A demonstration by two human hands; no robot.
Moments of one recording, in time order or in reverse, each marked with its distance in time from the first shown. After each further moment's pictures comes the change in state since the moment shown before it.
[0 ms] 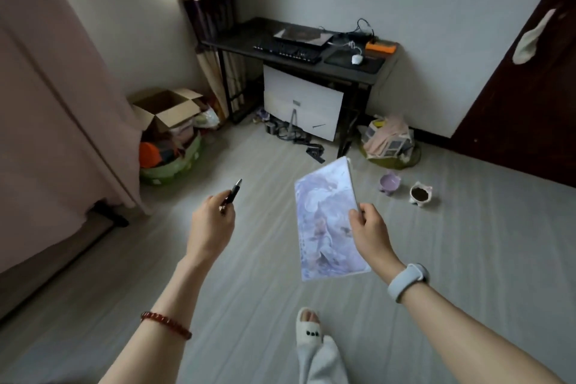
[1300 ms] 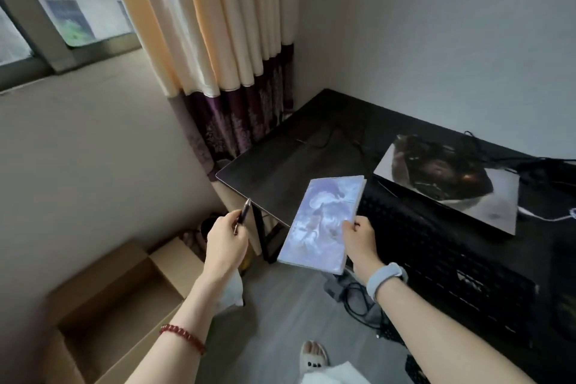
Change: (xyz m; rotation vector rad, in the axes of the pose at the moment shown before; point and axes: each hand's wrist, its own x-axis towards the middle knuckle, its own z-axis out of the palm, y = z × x) left_hand 1.233 -0.110 0.213 0.069 0.072 -0.189; right_hand 1.156 -0.293 0.566 0.275 -0.147 0.241
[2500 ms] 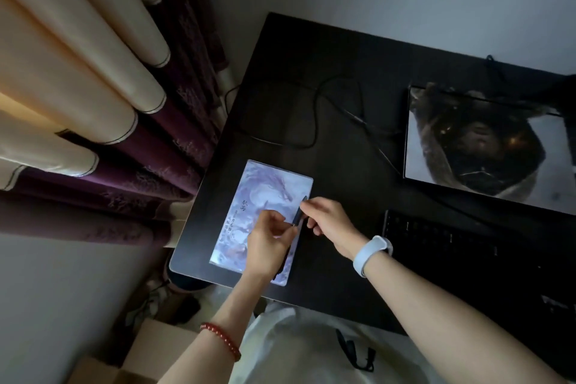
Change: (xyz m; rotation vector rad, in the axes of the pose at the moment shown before) left_hand 0.296 -0.016 0.173 -0.212 -0.688 -0.106; right_hand 0.263 -0.045 0.163 0.070 -0.111 0.368
